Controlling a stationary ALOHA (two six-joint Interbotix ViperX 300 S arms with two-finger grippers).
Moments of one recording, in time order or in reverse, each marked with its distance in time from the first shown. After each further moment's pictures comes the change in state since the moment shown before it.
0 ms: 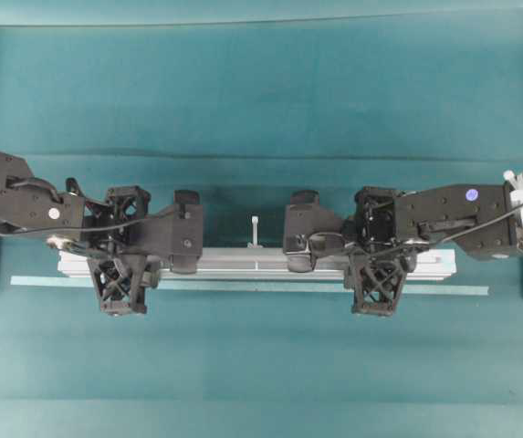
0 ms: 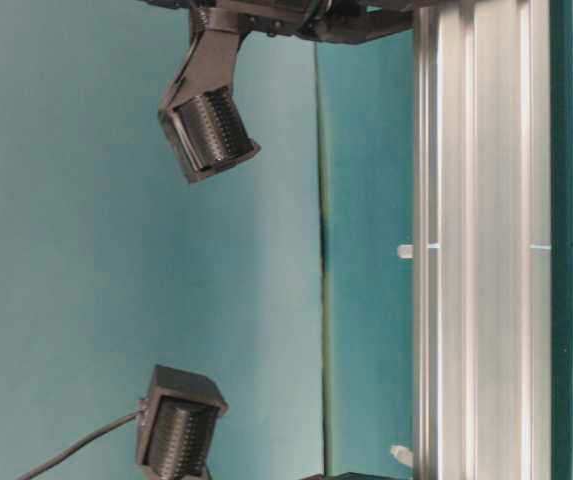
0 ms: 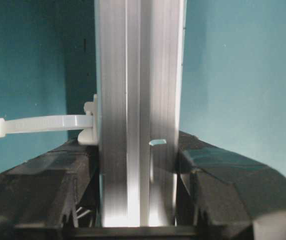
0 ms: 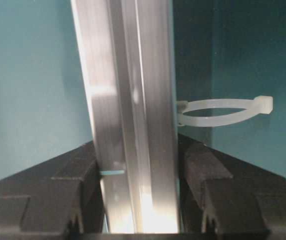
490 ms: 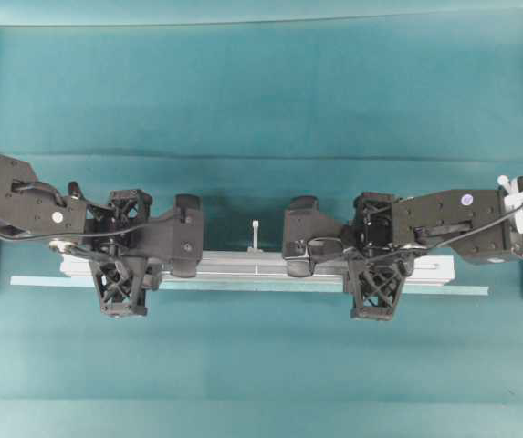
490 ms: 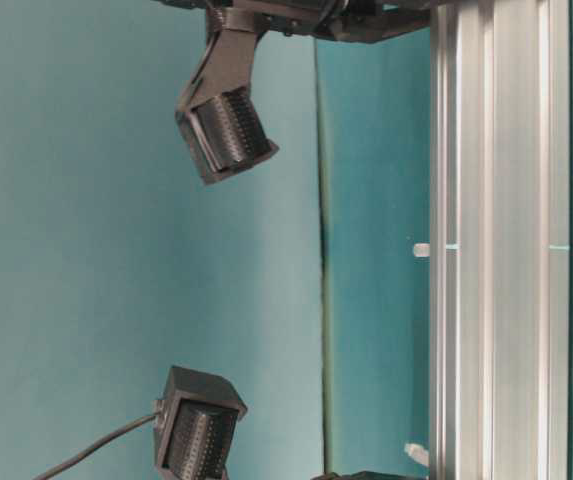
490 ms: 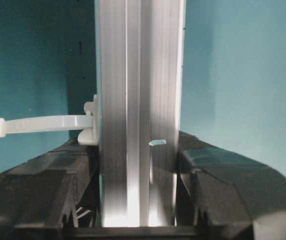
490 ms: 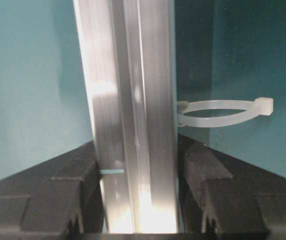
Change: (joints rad) left arm 0.000 0.018 0.015 -0.003 -0.046 0.012; right arm 0.008 0.020 0.005 0.012 -0.017 0.000
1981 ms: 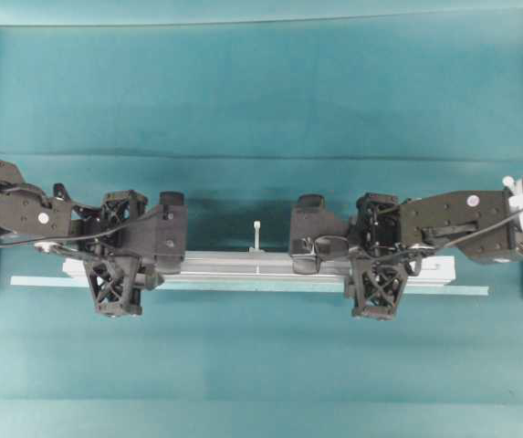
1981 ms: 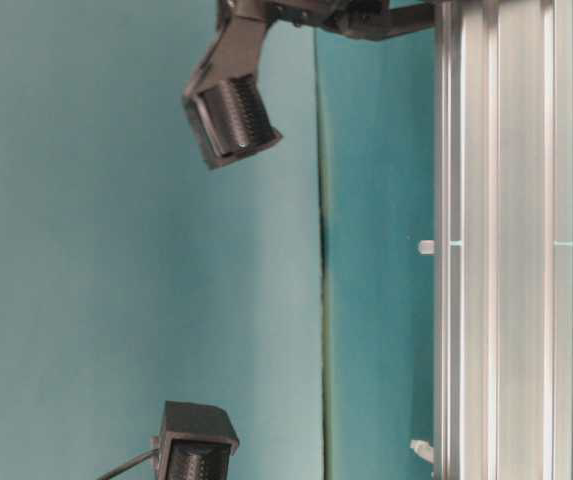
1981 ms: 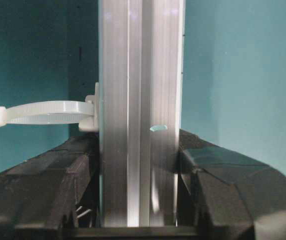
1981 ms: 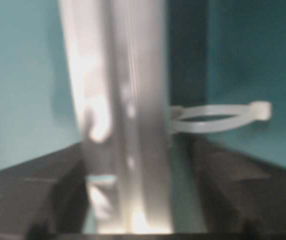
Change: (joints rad) left arm 0.012 -0.021 0.081 0.000 -0.121 -0.014; right arm -0.017 -0.003 0.049 0.003 -0.092 0.006
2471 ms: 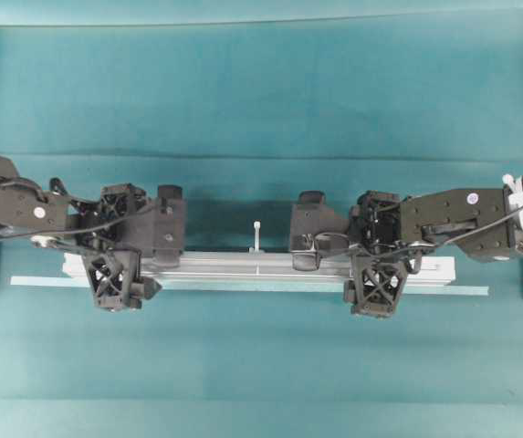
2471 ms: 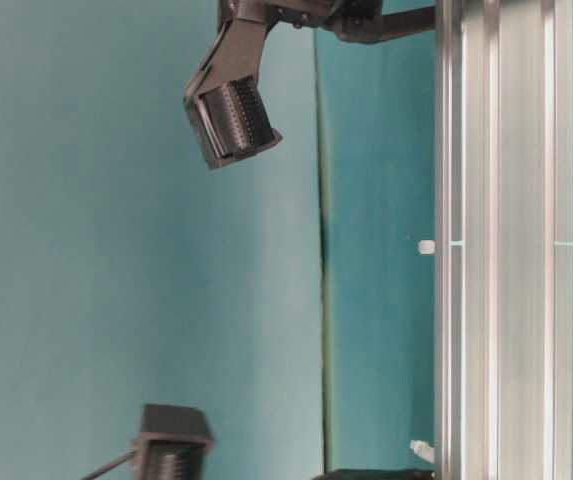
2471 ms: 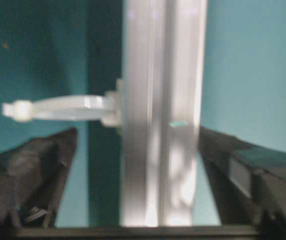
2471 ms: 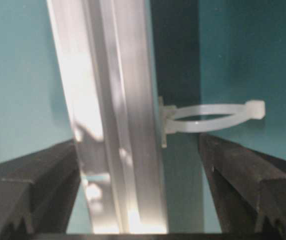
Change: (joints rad) left arm 0.012 -0.044 0.003 0.000 -0.015 0.015; right arm 0.000 -0.014 0.002 -0.002 0.011 0.006
